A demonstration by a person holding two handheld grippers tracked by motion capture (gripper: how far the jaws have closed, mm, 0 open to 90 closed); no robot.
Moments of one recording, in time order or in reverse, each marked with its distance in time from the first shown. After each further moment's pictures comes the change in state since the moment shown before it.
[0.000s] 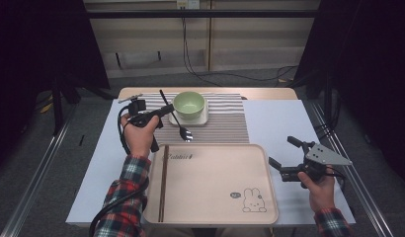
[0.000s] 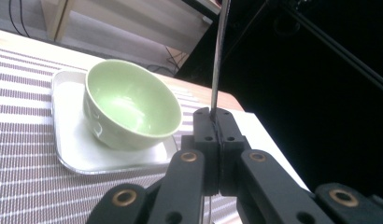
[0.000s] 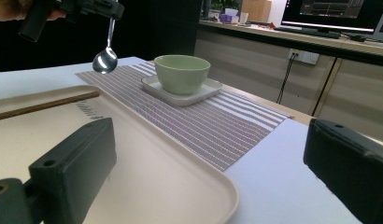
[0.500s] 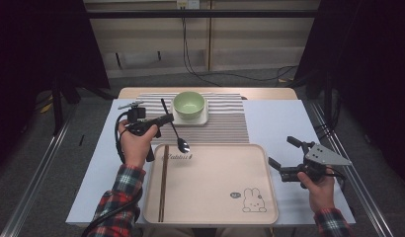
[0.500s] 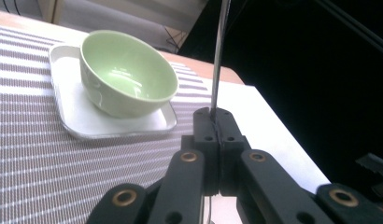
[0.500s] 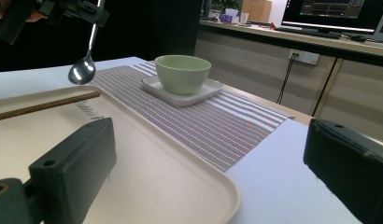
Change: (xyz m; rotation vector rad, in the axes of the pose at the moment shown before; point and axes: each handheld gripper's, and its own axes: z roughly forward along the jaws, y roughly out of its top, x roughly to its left) left arm -0.008 -0.013 -0.017 0.095 -0.002 0.051; right arm 0.001 0.000 0.000 0.001 0.002 0.002
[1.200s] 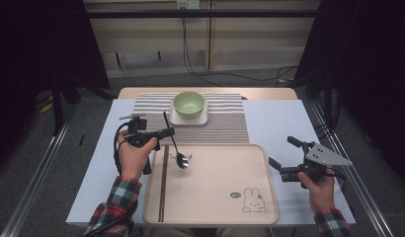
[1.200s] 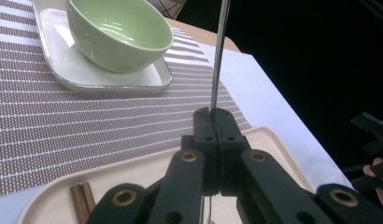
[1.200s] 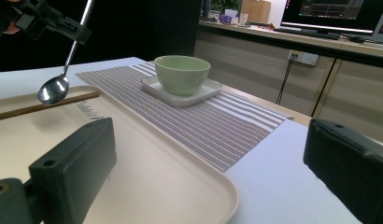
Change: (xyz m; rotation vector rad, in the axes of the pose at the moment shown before) left arm 0.000 -0.025 -0.009 0.097 -0.009 0.006; right arm 0.000 0.000 -0.001 0.000 0.001 -0.007
